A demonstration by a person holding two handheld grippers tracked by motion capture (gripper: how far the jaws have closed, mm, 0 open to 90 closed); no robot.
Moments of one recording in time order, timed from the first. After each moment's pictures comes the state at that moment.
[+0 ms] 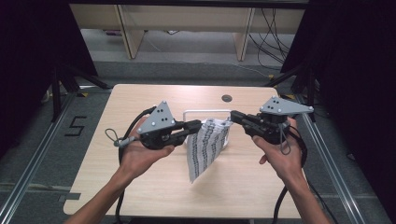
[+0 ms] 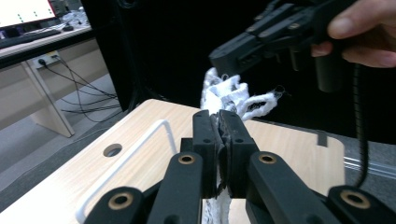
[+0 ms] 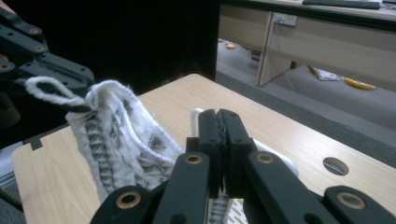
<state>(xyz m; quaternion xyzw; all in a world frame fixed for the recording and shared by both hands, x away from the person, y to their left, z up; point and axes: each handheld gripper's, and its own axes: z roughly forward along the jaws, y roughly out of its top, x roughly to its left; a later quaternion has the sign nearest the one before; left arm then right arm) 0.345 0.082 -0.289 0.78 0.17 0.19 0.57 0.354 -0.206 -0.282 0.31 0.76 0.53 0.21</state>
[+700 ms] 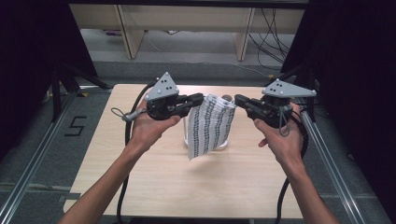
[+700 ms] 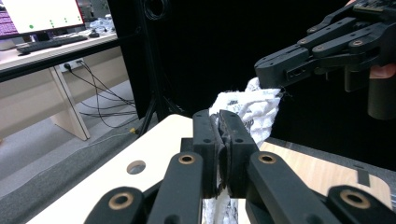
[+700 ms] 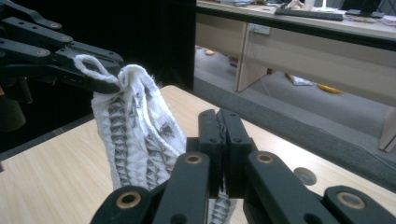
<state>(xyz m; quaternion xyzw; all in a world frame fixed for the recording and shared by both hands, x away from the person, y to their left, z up) 0.397 0.075 -0.269 0.75 0.20 0.20 0.59 0.379 -0.207 -0.260 0.33 0.74 0.53 0.25</state>
